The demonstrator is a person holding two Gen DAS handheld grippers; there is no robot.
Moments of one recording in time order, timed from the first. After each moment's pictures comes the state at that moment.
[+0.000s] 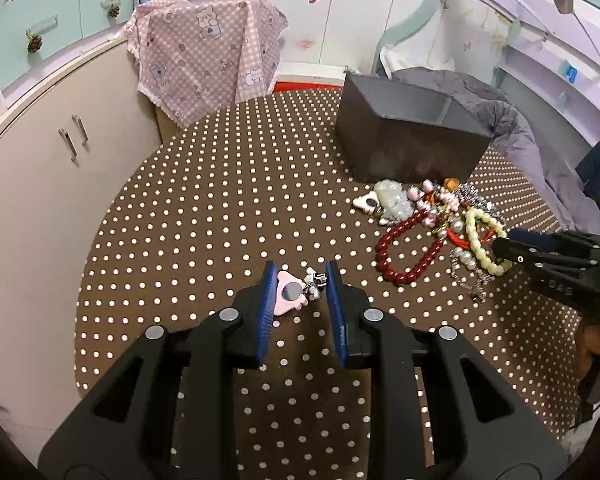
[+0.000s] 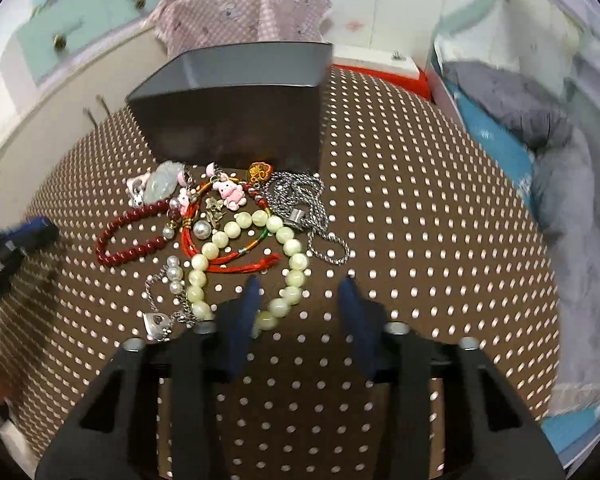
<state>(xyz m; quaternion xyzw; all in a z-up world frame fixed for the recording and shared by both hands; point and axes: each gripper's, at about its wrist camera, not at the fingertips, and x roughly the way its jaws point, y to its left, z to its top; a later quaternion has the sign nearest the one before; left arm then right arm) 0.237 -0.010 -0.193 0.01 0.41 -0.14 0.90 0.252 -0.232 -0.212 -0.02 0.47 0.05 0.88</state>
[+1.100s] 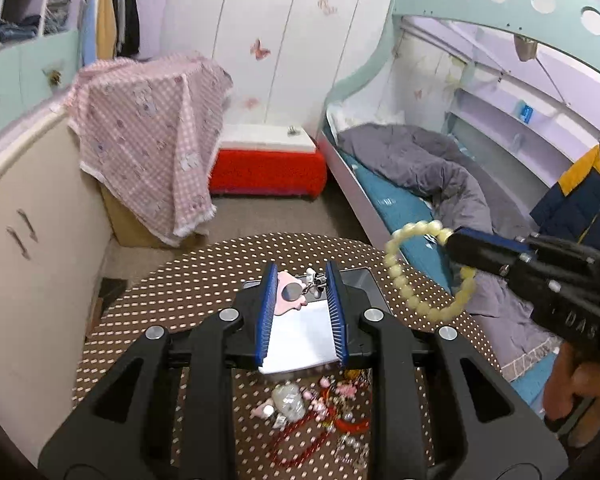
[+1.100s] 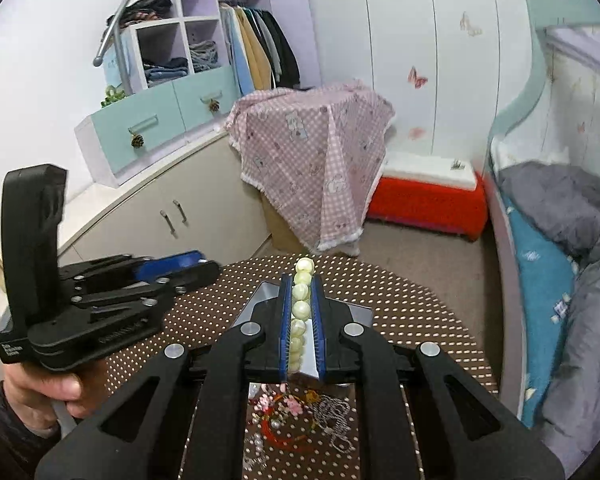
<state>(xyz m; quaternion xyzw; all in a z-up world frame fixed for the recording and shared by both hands) 0.358 -0.081 -0.083 -0.02 0.35 -0.23 0.91 0.321 -0.253 -0.051 0.03 0.33 0.17 0.93</state>
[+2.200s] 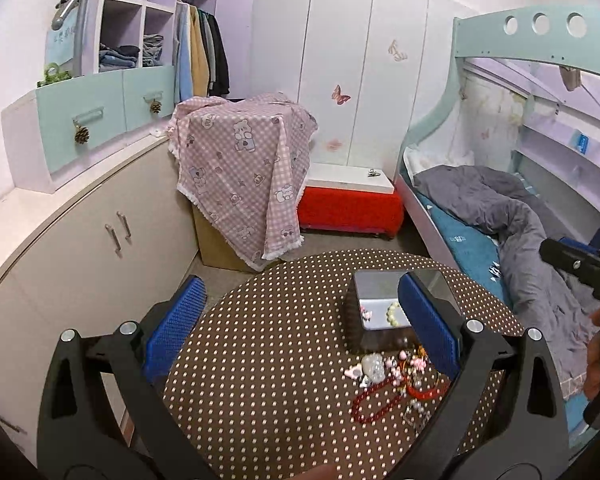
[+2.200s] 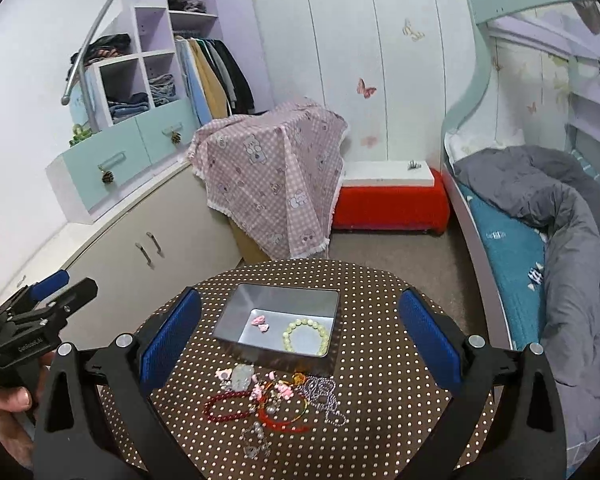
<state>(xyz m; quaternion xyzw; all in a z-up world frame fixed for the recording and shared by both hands) 0.256 -0.002 -0.047 -0.01 0.26 -0.08 0.96 0.249 -0.266 -0.028 0.06 0.28 0.09 0.95</state>
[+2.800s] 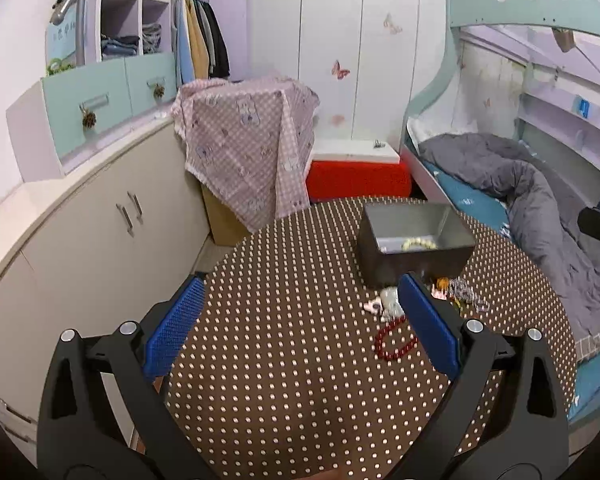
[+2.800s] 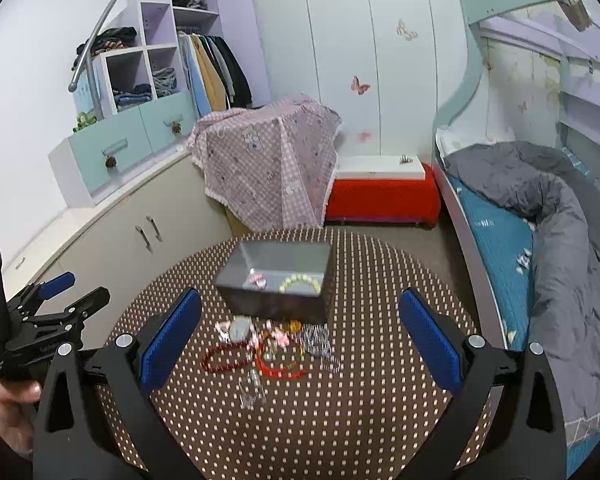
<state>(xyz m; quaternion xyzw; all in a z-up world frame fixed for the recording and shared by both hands) 0.224 -0.003 -0.096 0.03 0.30 -0.07 0.95 0.197 -0.266 -0.070 0.06 0.30 0.07 0.95</state>
